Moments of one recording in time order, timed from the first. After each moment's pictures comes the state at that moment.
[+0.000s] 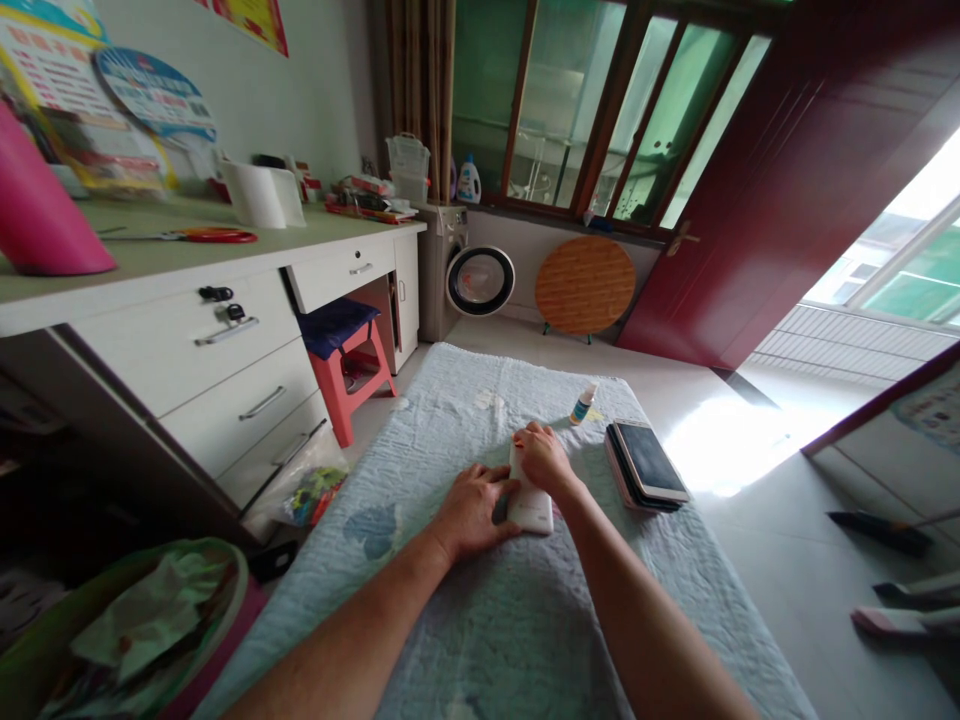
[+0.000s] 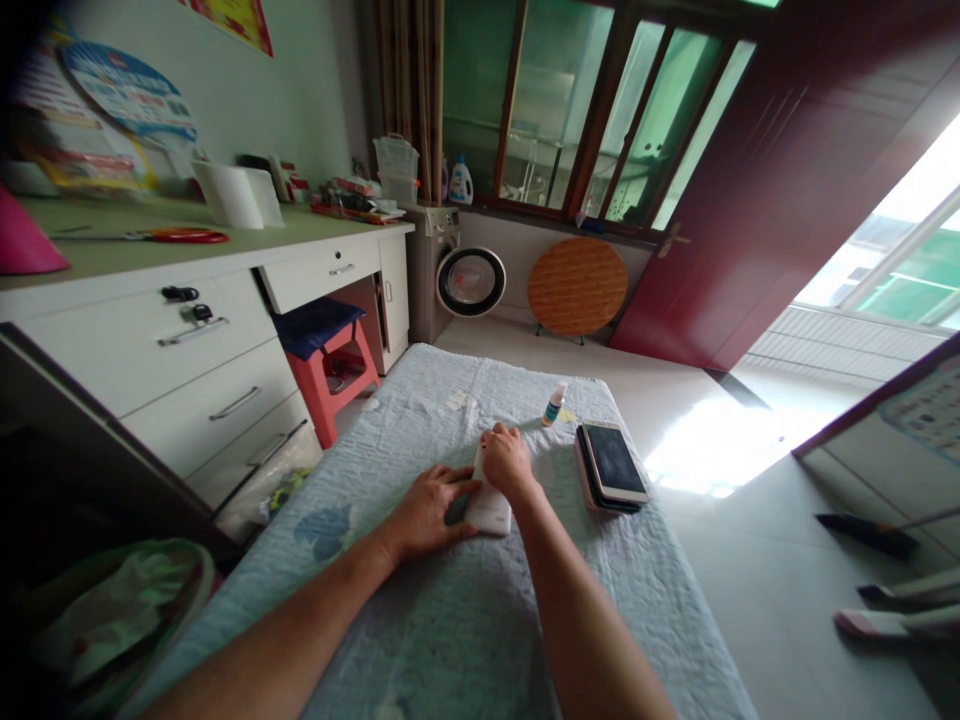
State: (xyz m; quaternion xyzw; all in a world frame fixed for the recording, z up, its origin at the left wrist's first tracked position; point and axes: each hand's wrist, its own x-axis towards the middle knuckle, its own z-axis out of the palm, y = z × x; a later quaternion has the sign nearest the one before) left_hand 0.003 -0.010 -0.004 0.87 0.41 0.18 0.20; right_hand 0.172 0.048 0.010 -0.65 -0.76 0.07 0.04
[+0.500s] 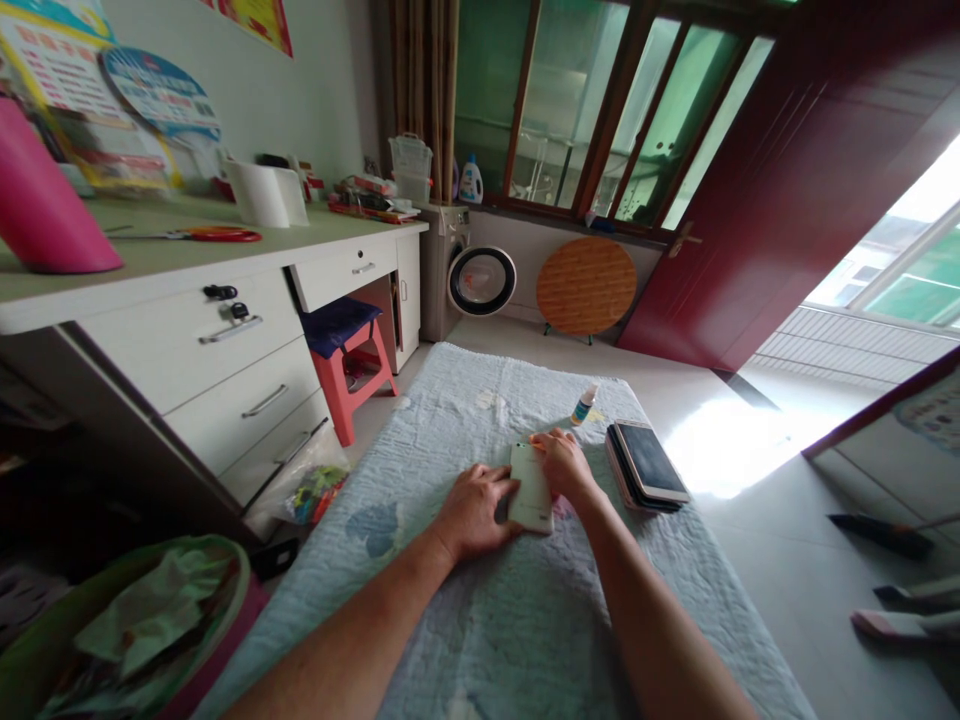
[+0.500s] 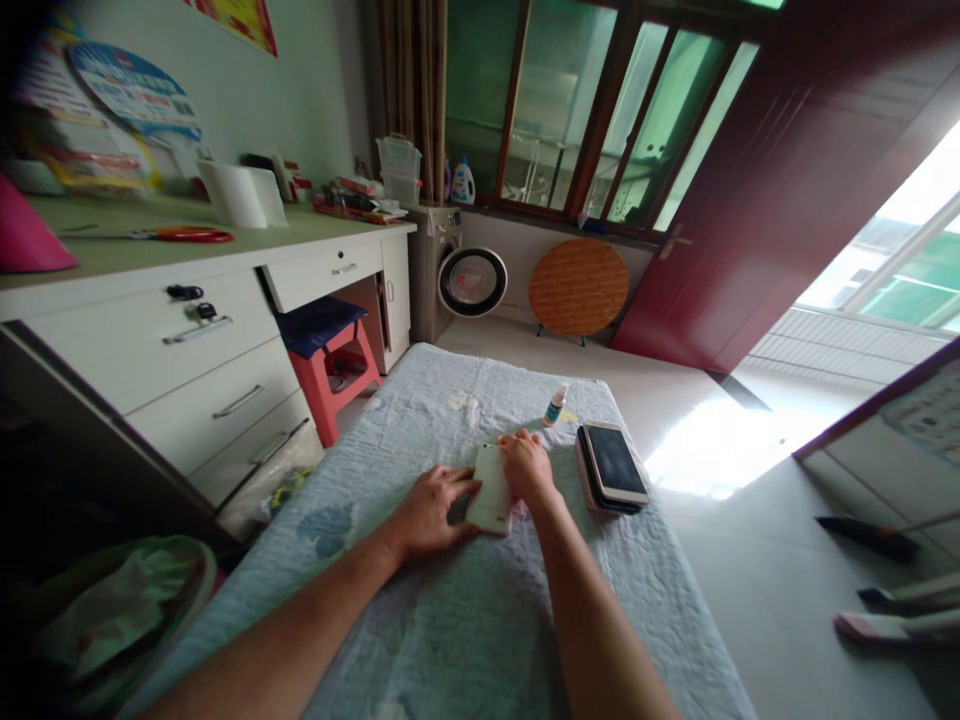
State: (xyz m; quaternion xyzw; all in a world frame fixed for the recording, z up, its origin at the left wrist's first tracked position) left_hand 0.005 -0.014 -0.002 0.87 0.41 0.19 0.20; right_hand 0.202 0.041 0.003 -0.67 -0.74 0.07 0.07
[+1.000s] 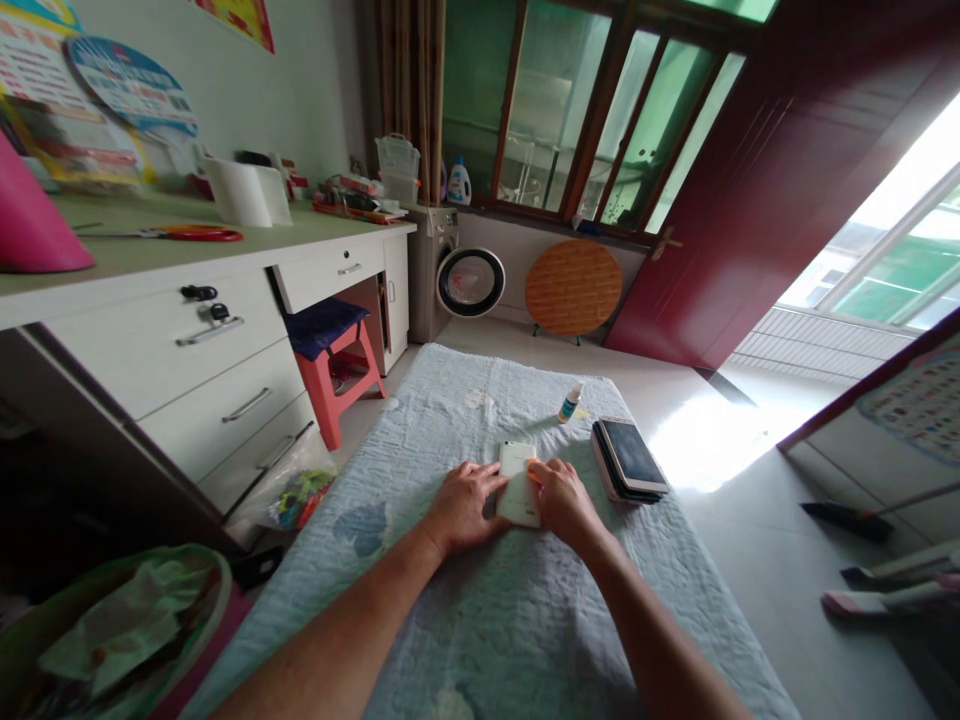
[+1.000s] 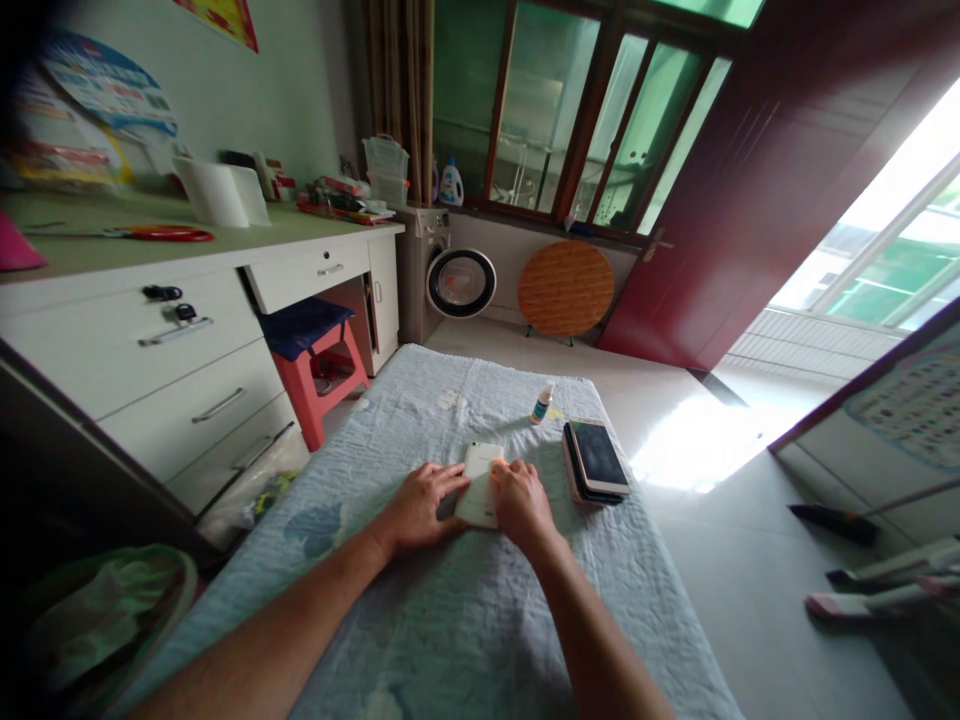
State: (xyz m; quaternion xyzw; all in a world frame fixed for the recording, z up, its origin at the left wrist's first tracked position) left_hand 0.005 -0.010 -0.010 0.87 0.41 0.19 0.20; right_hand 0.201 -0.023 0.008 -0.68 -0.73 0.08 0.06
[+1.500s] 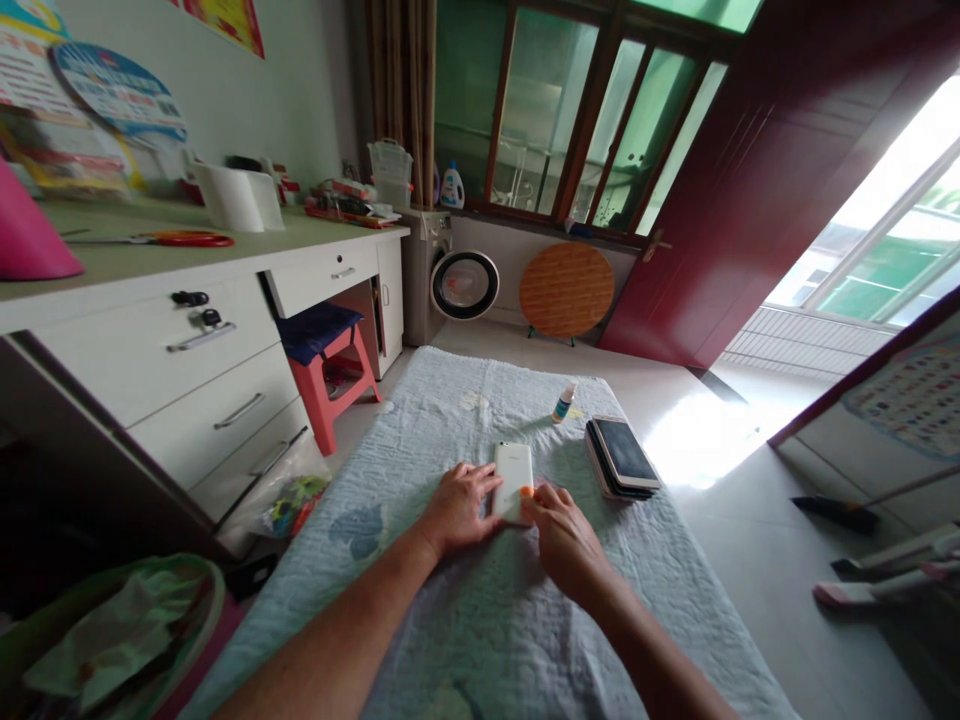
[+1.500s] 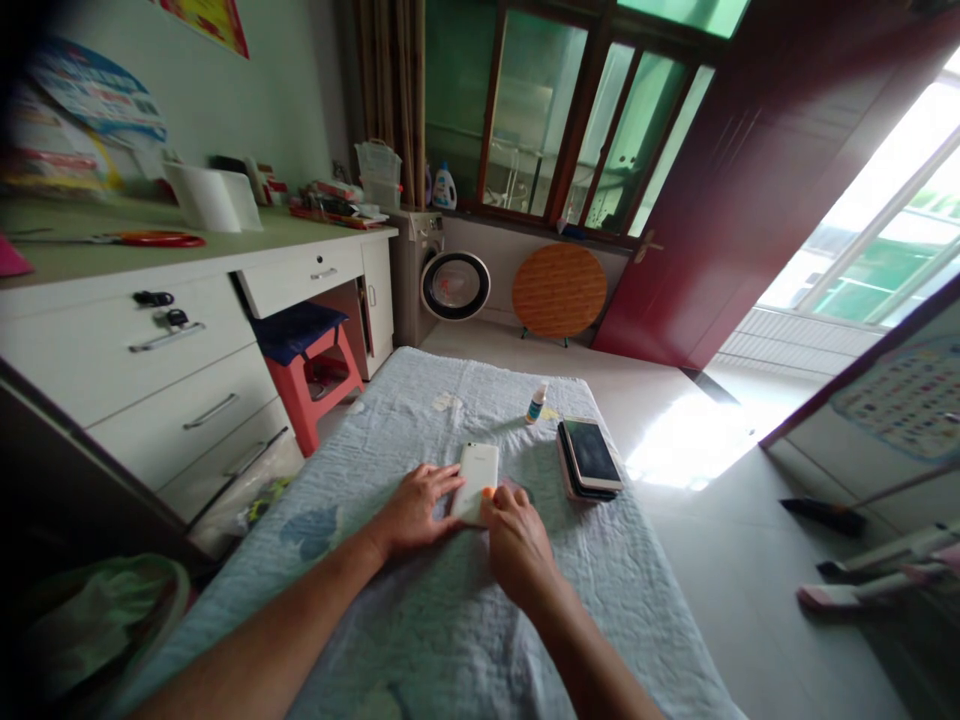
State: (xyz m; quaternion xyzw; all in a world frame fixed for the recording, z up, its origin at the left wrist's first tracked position) left_hand 0.005 -0.010 -0.010 0.87 0.42 0.19 0.18; right_hand 0.194 -0.077 0.020 -0.61 -0.78 0.09 0.06
